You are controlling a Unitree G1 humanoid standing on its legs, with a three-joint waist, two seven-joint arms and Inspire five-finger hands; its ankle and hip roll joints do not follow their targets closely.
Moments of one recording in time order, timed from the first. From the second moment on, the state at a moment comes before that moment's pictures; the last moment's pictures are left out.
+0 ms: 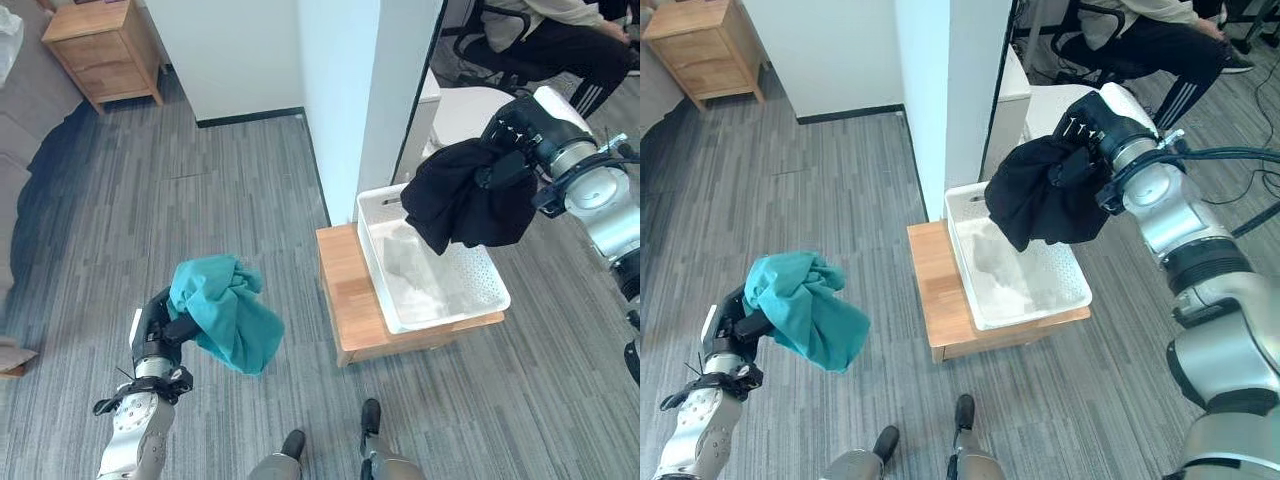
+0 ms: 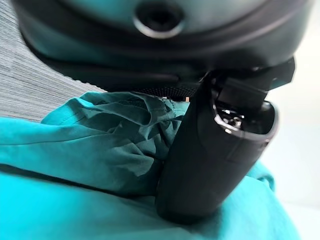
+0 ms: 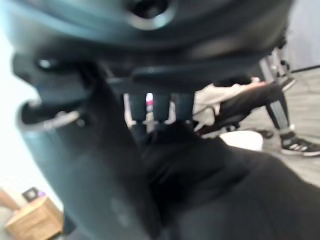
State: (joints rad) left arm 0.11 0.43 0.04 0.20 -0.62 -0.15 0.10; right arm -1.13 -0.96 0.74 0.80 0.13 -0.05 0.00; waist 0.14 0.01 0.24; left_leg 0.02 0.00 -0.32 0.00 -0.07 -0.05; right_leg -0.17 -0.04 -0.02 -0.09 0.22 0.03
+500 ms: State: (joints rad) left arm 0.06 0.45 0.04 0.20 -0.62 -0.16 0.12; right arm -1.10 -0.94 0.75 0.74 0.05 -0.03 0.03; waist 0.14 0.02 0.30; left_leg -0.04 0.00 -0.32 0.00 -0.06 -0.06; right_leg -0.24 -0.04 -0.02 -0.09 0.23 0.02
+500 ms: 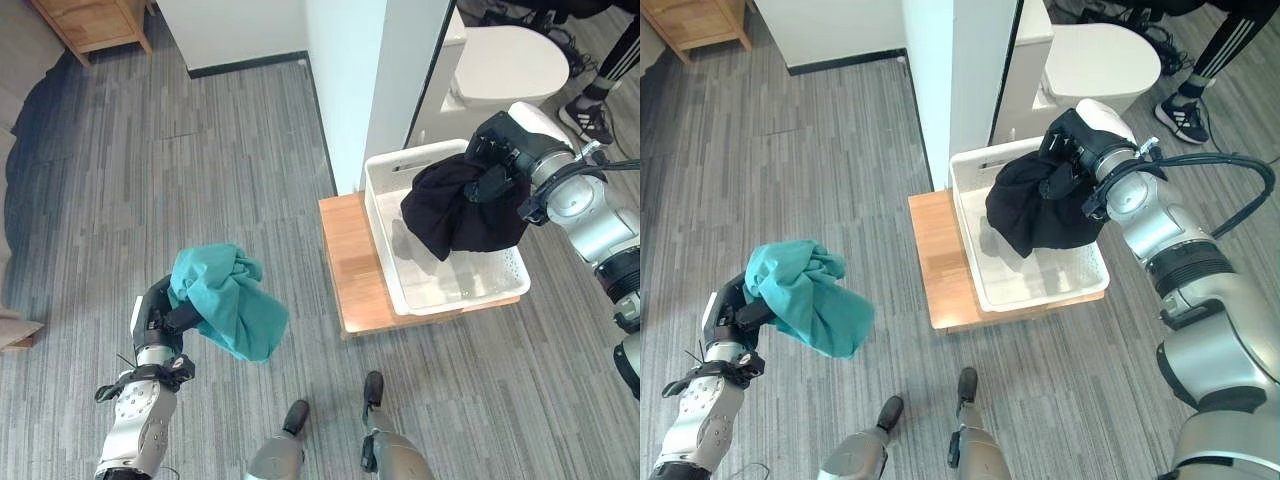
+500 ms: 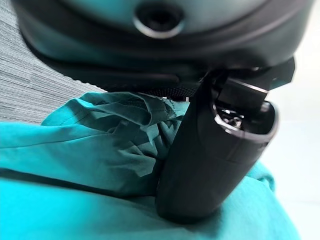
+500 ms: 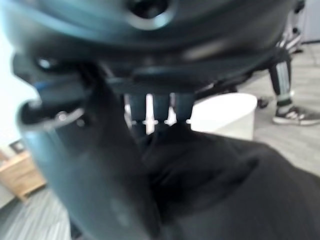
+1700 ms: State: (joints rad) left arm 0.05 0.51 0.26 0.21 -0.59 -0.18 0.14; right arm -0.73 -1.17 0.59 -0.05 -0.13 -0.03 0.36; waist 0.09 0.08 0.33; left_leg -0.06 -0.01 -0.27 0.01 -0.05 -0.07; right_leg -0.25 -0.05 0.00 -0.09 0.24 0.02
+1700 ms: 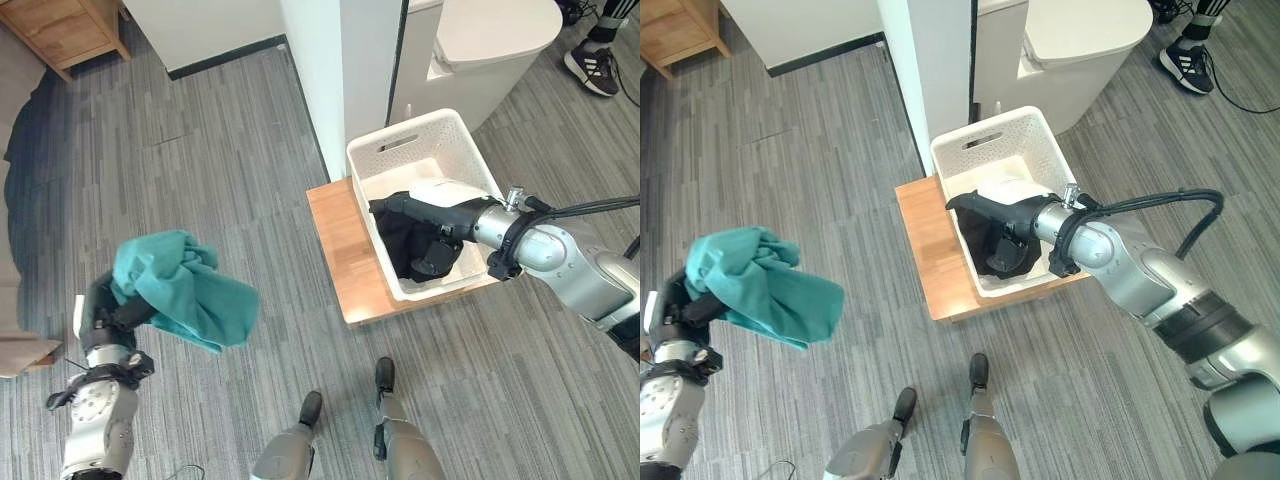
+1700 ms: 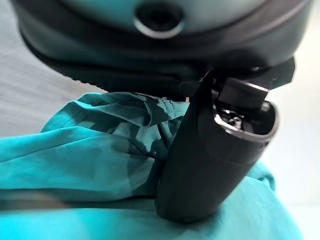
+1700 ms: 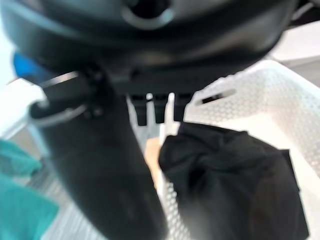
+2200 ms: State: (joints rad) left arm 0.10 0.46 0.32 0.10 -0.54 -0.19 0.14; right arm 0.23 -0.98 -0.28 -0.24 -0.01 -0.05 0.41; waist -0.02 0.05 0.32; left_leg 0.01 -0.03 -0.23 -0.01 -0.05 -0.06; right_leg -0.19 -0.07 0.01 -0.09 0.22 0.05
